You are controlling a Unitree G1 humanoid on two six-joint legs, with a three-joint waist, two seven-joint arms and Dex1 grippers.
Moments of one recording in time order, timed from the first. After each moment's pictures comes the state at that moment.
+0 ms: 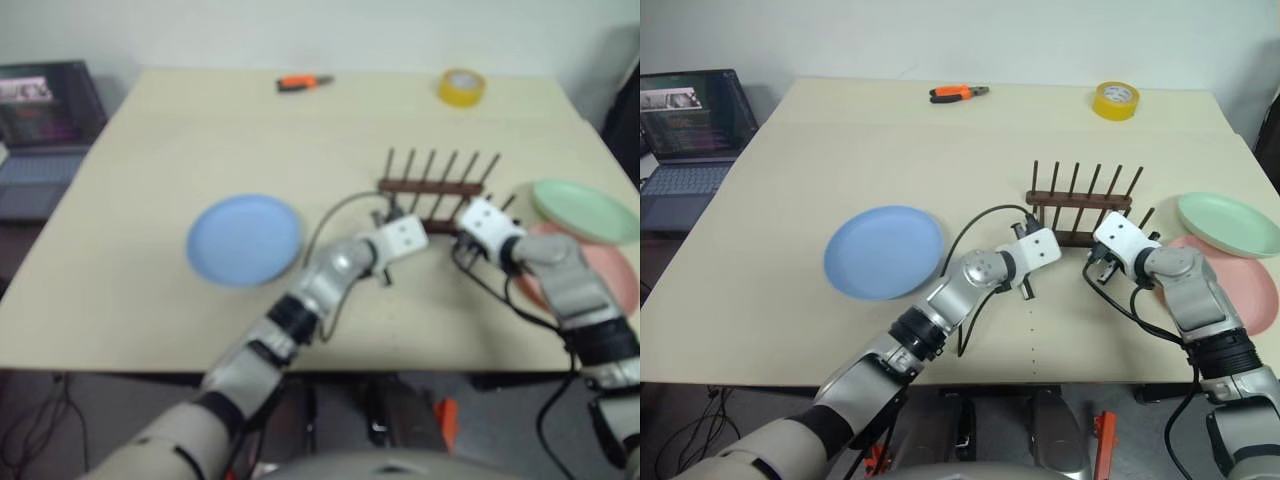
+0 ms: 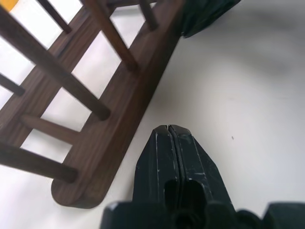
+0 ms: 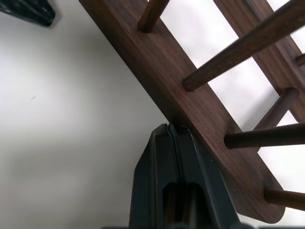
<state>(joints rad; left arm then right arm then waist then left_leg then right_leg) -0.75 0.00 -0.53 0.52 0.26 0.22 -0.51 -0.46 -0.72 0.21 0.11 -0.09 0.48 0.68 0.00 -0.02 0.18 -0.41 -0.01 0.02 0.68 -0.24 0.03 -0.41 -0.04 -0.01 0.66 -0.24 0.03</state>
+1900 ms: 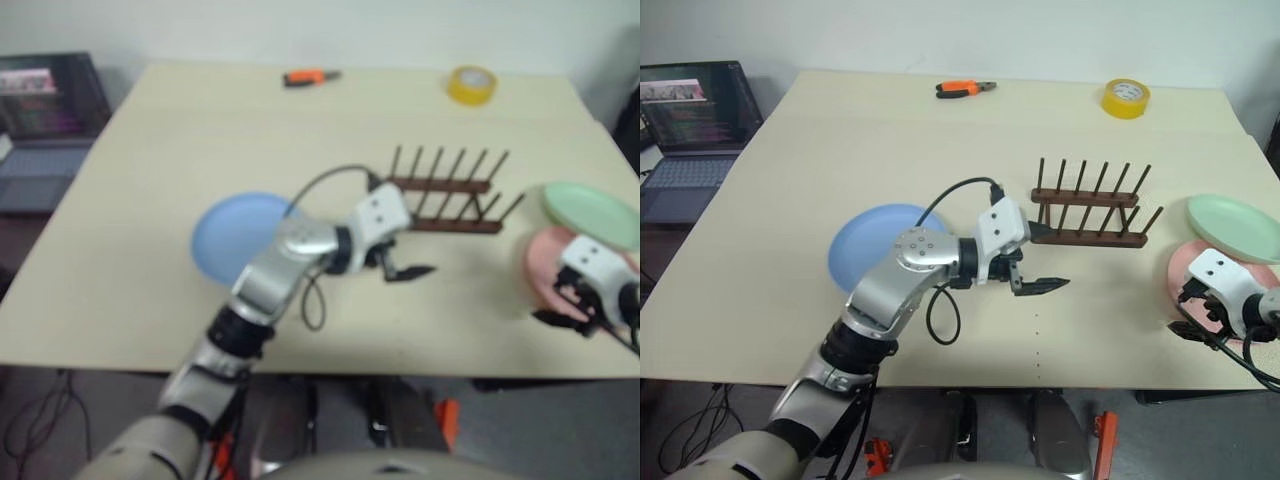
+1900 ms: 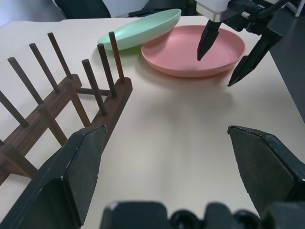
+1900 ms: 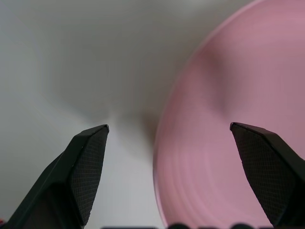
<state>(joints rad) -0.64 0.22 -0.41 -0.15 -0.12 0.58 -0.87 0.02 -1.19 -0.12 -0.28 0.22 0.96 0.89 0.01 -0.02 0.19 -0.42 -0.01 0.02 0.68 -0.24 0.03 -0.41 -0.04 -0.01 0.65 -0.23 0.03</state>
